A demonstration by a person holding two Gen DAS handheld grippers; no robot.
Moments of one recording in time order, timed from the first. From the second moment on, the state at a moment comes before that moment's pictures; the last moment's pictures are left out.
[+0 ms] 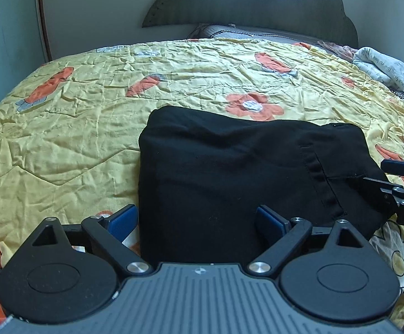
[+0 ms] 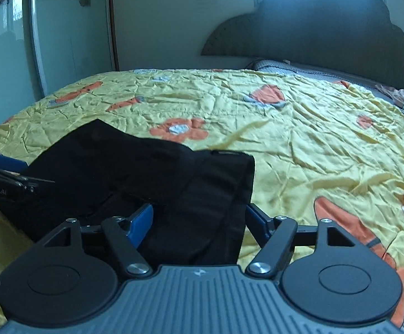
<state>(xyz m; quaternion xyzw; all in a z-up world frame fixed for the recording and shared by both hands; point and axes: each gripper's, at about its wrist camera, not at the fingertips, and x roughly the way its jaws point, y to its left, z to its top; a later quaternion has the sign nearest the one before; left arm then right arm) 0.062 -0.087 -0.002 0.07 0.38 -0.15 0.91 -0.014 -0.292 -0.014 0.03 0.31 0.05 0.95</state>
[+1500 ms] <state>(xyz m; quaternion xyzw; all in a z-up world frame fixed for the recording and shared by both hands) 0.159 -0.026 -0.039 -0.22 0.45 -0.40 0.77 0.091 -0.352 -0.060 0.33 0.37 0.33 0.80</state>
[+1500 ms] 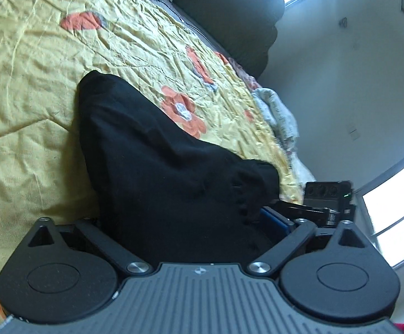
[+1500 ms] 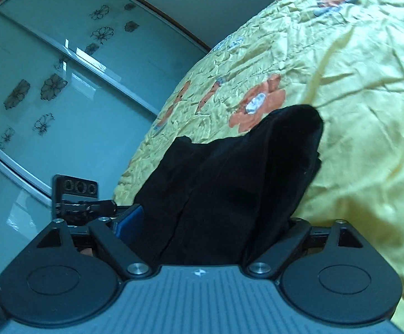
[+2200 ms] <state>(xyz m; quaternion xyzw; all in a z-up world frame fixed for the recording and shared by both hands) 0.121 -0.009 0.025 -0.11 0.33 -0.29 0.89 0.085 -0.317 -0.022 0.29 0.32 0.30 0.85</state>
